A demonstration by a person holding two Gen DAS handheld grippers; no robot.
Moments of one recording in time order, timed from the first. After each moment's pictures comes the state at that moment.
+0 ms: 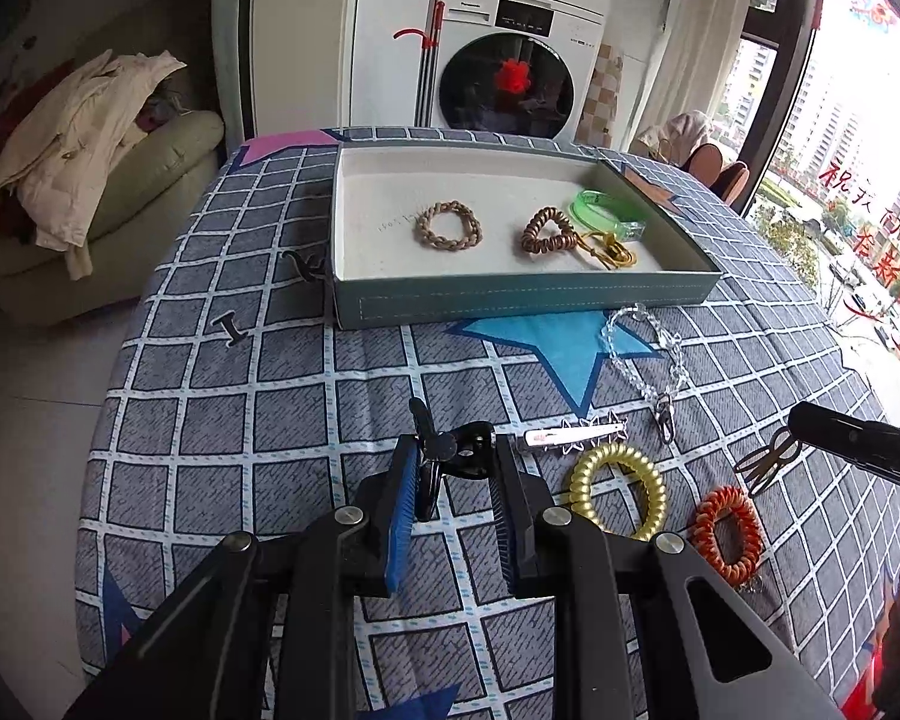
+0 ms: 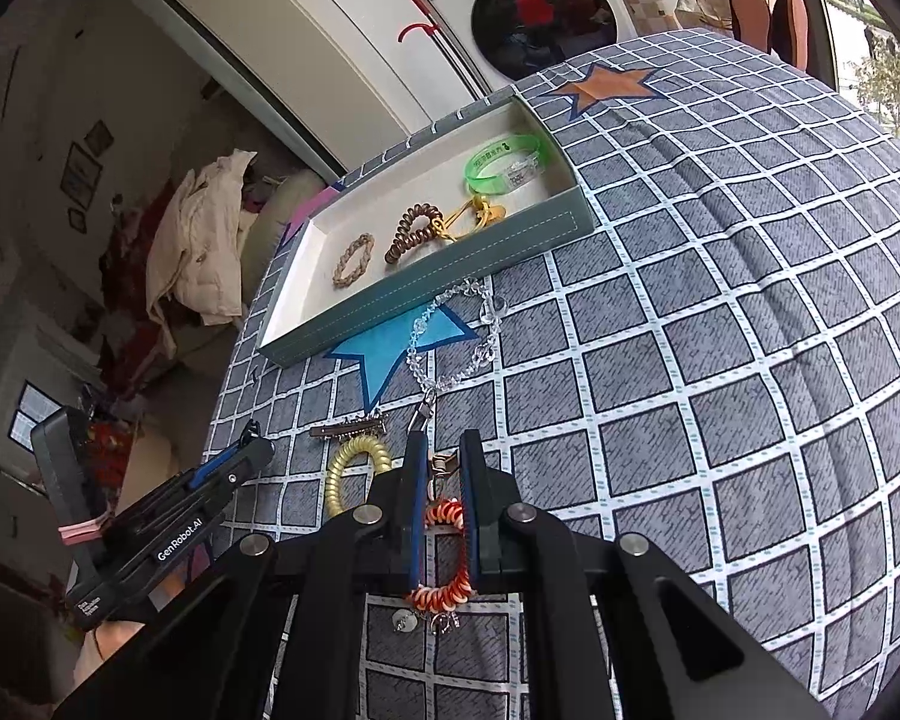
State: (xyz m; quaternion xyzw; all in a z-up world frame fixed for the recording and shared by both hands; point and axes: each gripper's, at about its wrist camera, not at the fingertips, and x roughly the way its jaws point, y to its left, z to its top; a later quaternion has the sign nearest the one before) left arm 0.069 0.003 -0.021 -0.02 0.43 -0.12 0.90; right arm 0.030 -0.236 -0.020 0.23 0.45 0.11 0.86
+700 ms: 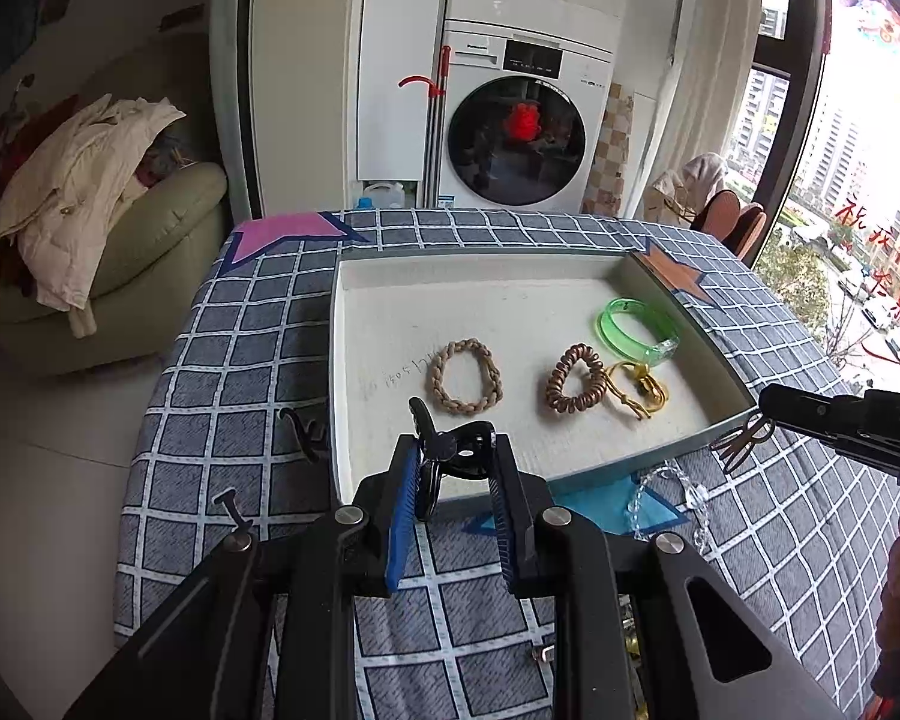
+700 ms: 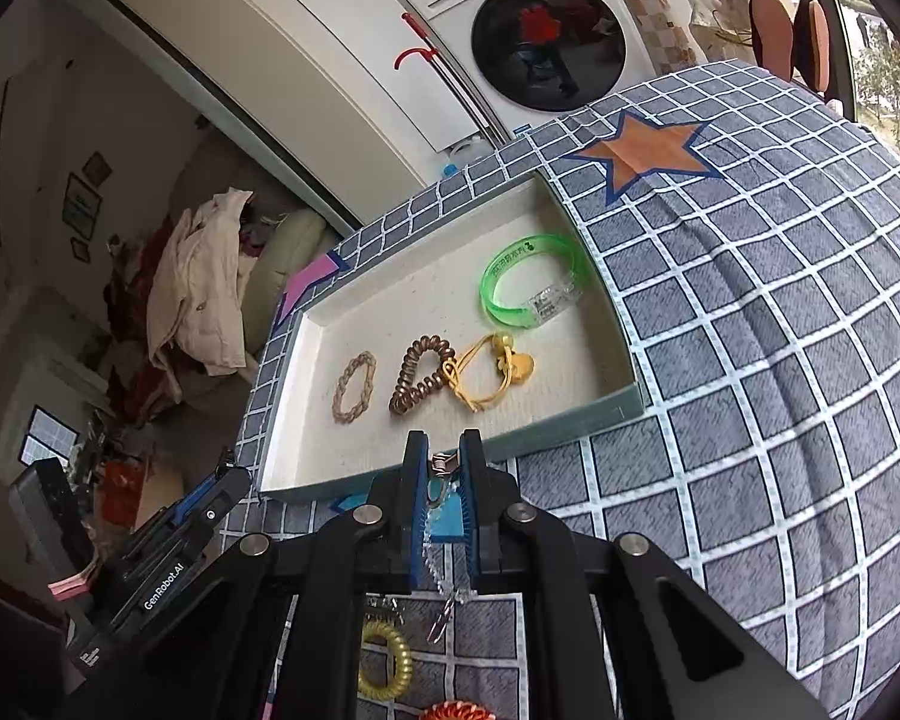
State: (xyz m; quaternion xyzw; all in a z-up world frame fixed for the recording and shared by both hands) left arm 0.150 -0.005 0.014 -0.02 0.39 -0.11 0.92; right arm 0.141 -0.247 0.002 0.24 0.43 0.10 0.86
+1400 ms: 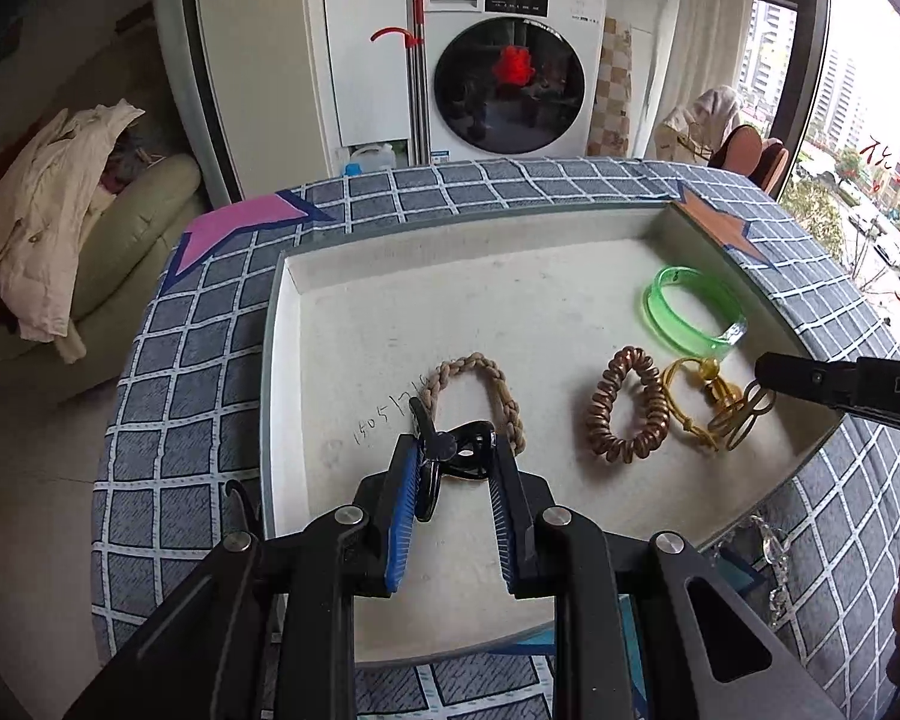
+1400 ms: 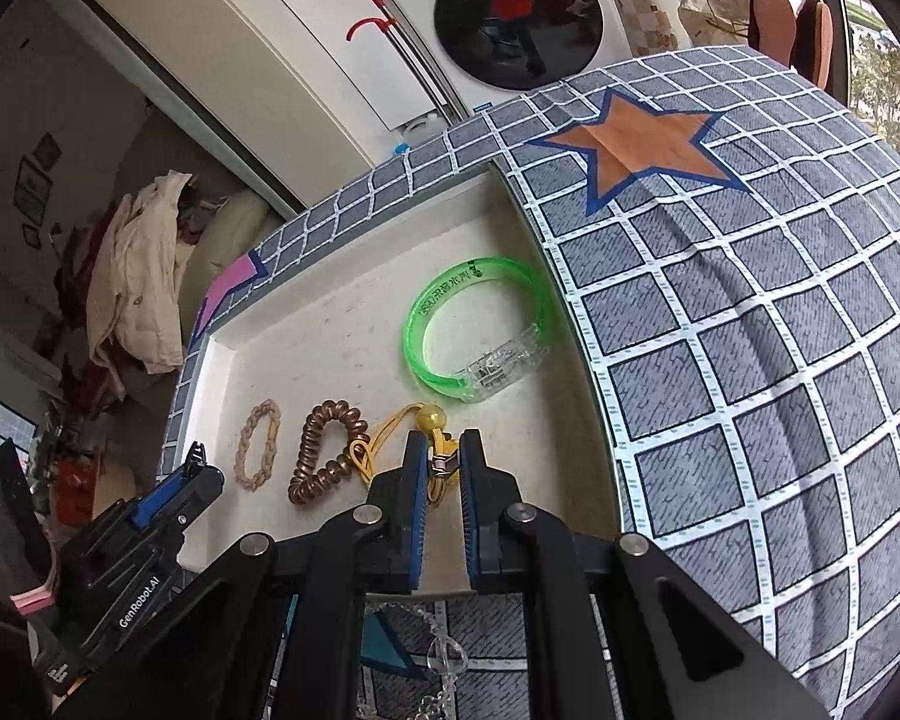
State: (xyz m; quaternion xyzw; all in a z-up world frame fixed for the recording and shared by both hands) left arm 0.222 -0.037 -0.024 0.04 0.44 -0.11 0.89; right arm 0.218 -0.258 -0.041 0.23 0.47 0.06 0.85
